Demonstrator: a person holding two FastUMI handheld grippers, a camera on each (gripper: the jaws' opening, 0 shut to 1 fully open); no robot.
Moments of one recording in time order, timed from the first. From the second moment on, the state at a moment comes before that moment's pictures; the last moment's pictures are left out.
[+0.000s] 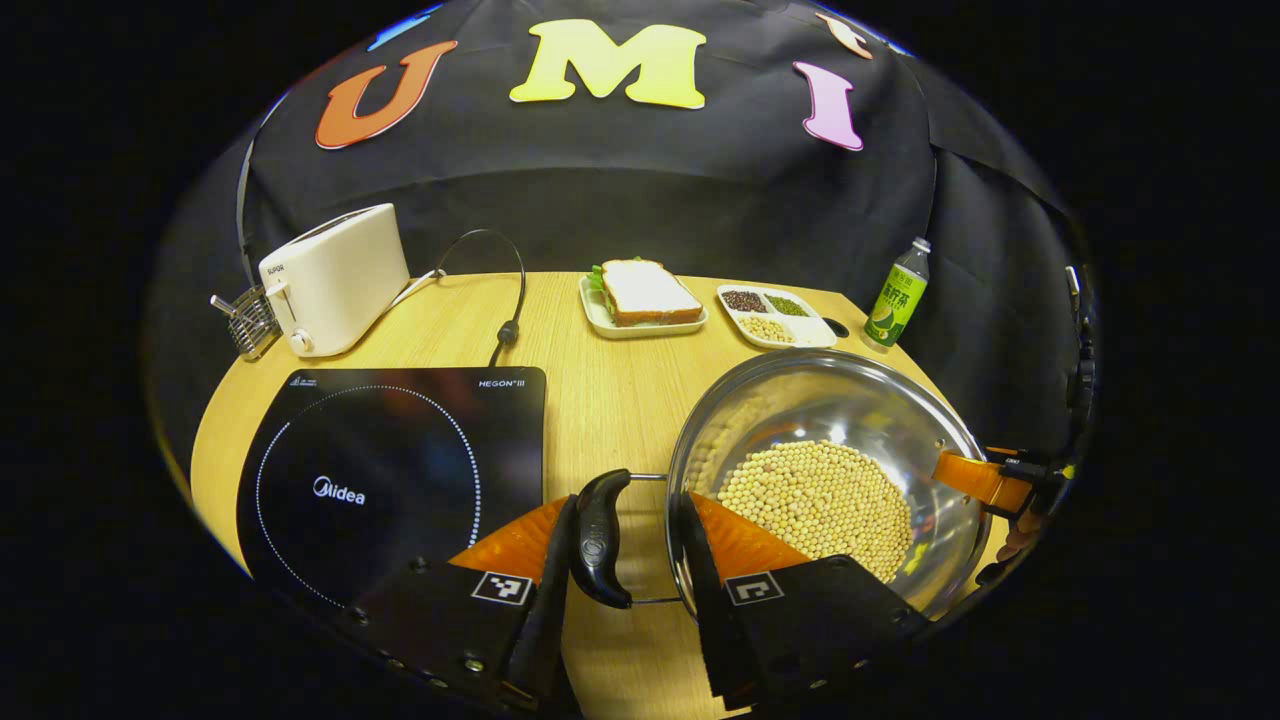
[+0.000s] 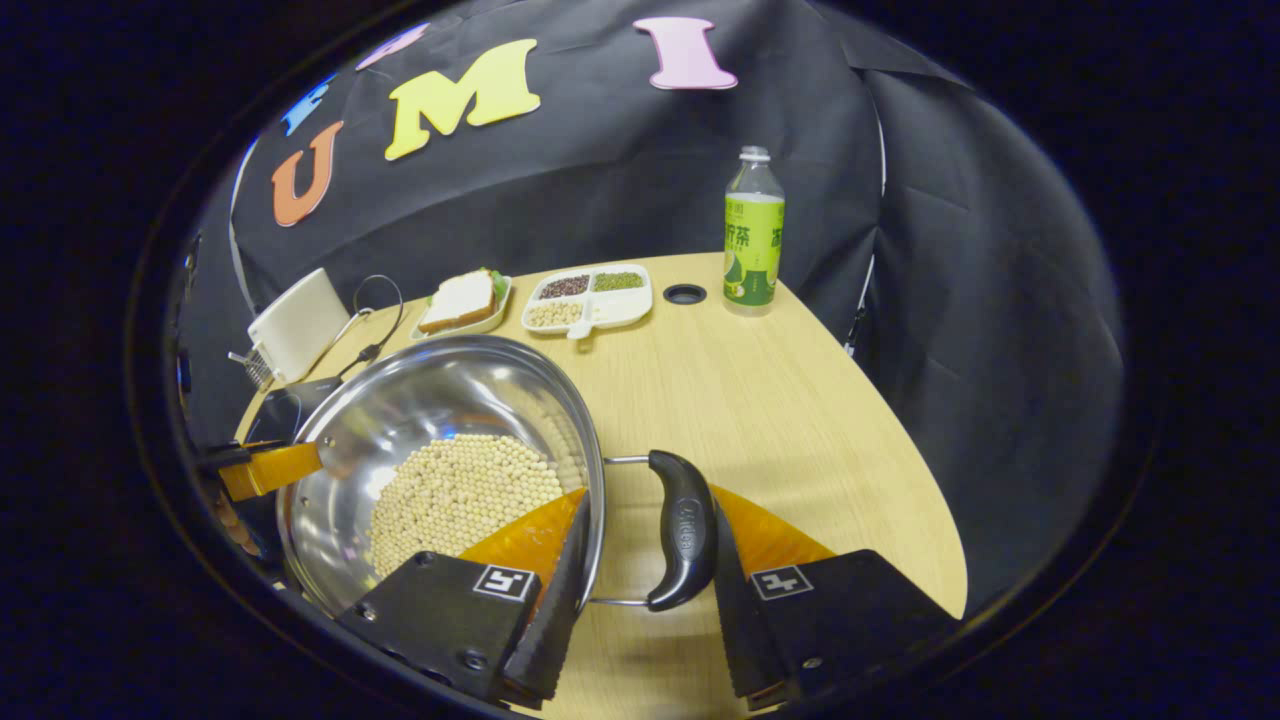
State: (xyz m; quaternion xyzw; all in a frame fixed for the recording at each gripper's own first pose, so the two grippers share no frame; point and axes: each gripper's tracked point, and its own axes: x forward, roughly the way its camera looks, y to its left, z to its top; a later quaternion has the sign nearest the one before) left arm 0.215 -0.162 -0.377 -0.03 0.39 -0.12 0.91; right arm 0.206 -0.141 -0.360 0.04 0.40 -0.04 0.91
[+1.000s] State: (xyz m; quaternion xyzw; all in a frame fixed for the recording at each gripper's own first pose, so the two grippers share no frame) left arm 0.169 -0.004 -0.272 -0.05 0.31 -0.07 0.95; right arm 0.171 0.018 -0.259 0.03 0.35 0.02 0.94
